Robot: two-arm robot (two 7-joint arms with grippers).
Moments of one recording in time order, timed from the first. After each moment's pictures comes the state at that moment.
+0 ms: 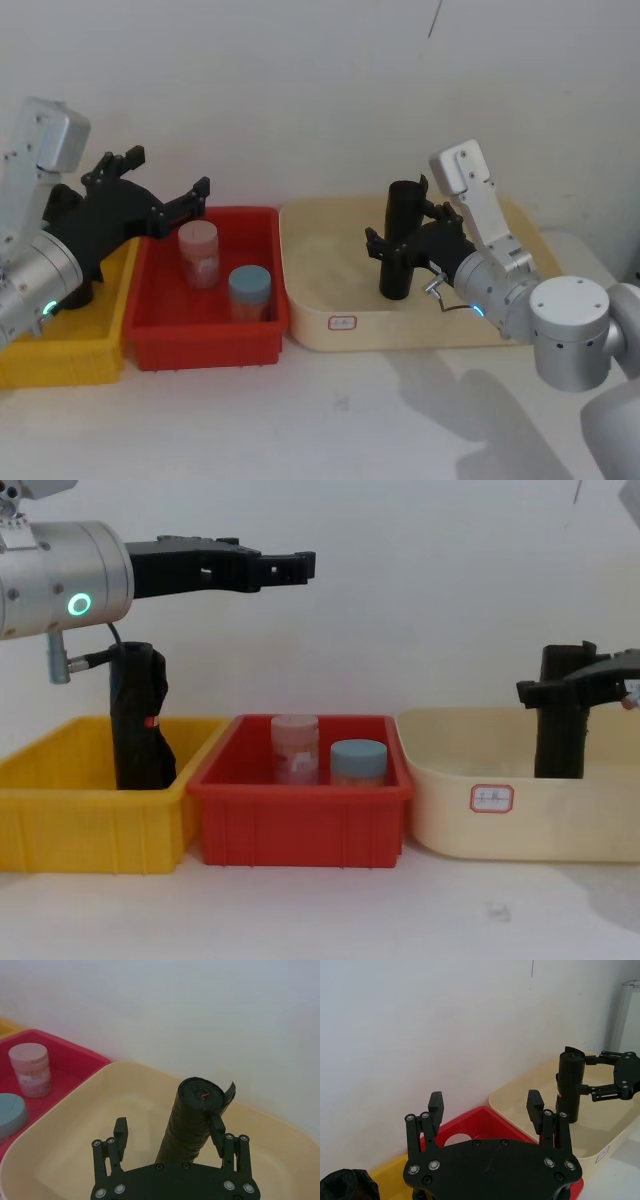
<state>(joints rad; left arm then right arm) -0.52 0.34 0.40 -1.53 -0.37 0.15 -0.33 0.46 0.27 -0.25 -1.40 0.05 0.32 0.23</state>
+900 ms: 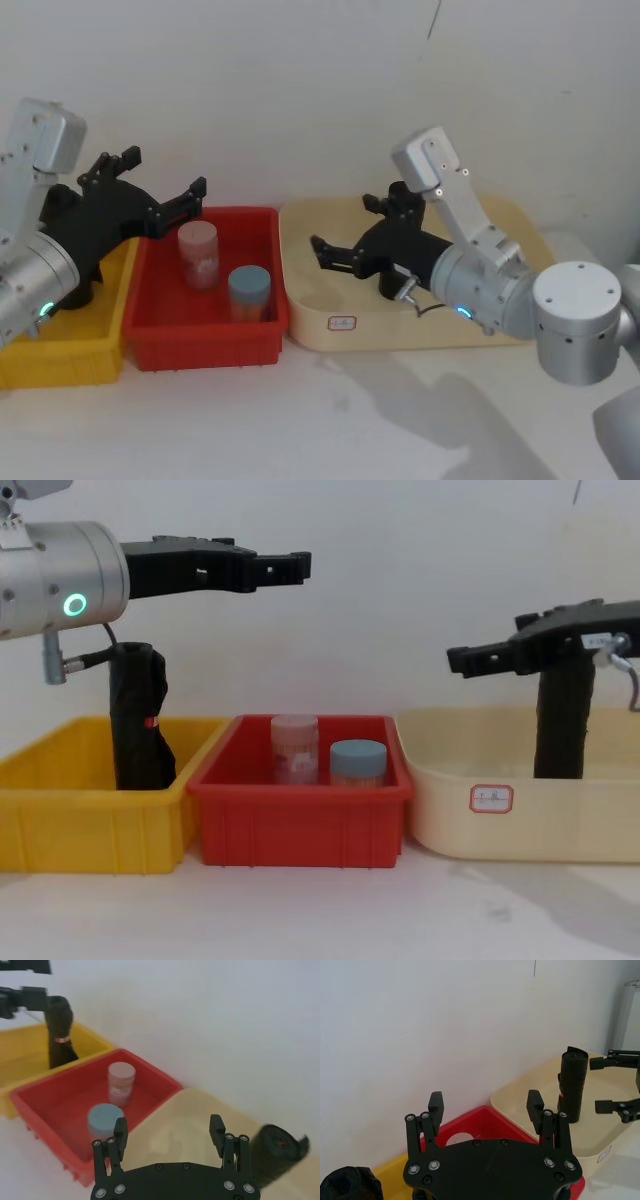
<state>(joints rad) -0.51 0.35 0.40 -1.54 -0.37 0.15 -0.33 0.43 0.33 -0.32 -1.59 0.10 0.38 0.41</state>
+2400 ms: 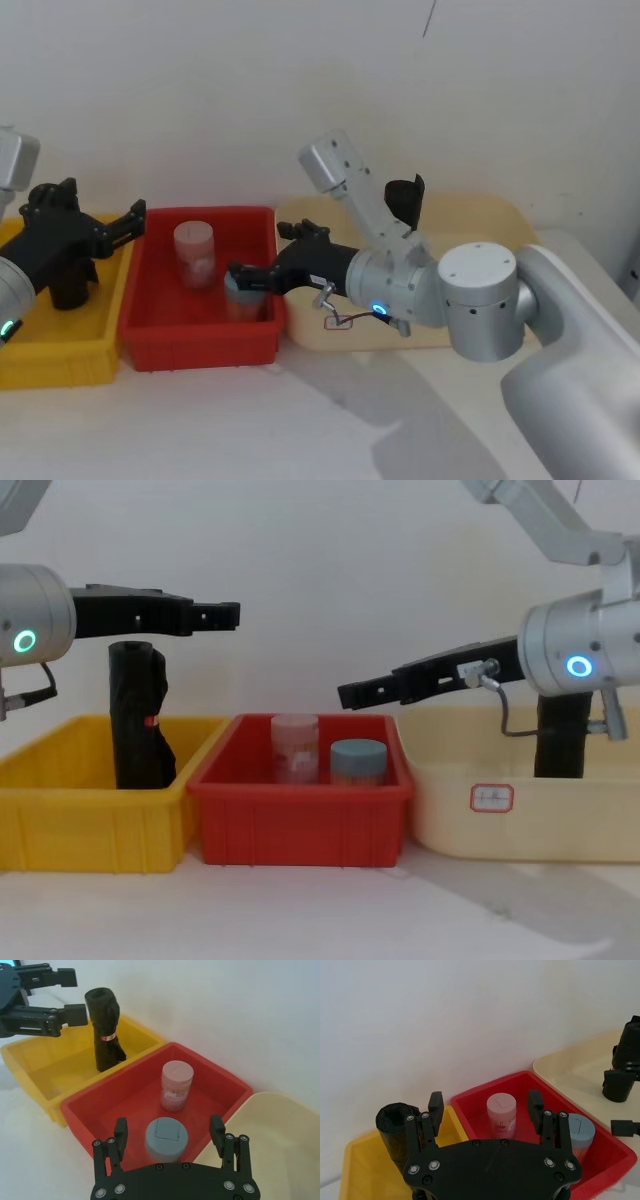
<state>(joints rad) -0.46 0.35 0.33 -1.55 -0.34 0.26 -0.22 0.58 0.22 -0.44 -1.39 0.16 0.46 0.45</state>
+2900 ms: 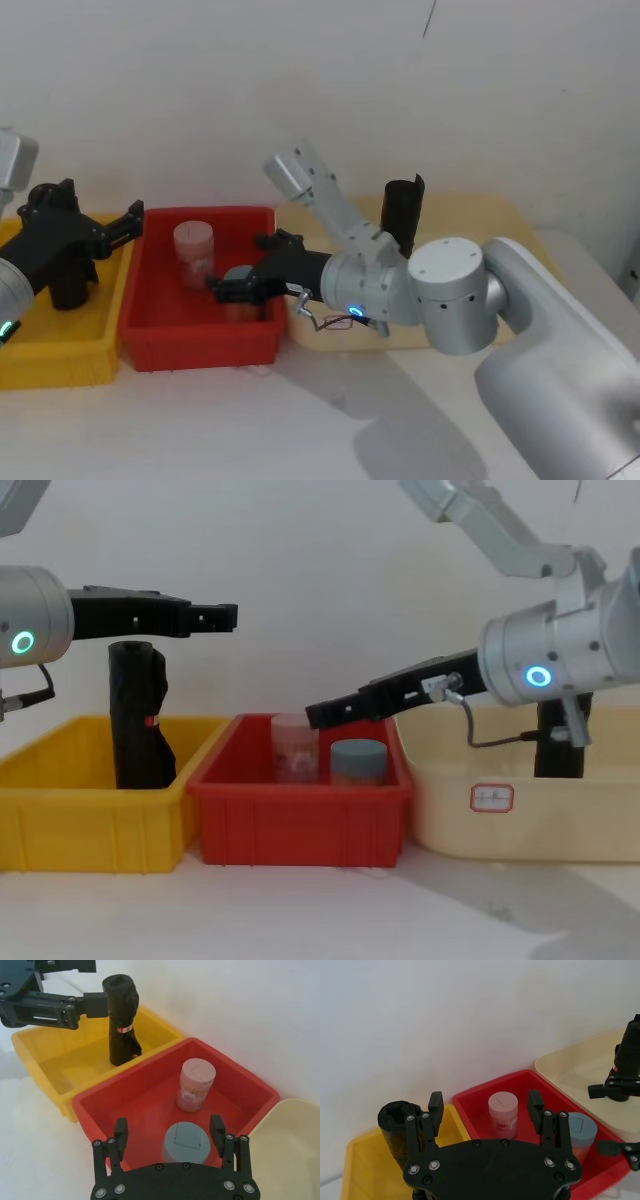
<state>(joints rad) -0.45 0.35 0.33 -1.55 -0.34 0.26 -0.21 0.63 0.20 -0.50 -1.32 0.15 0.46 0.48</state>
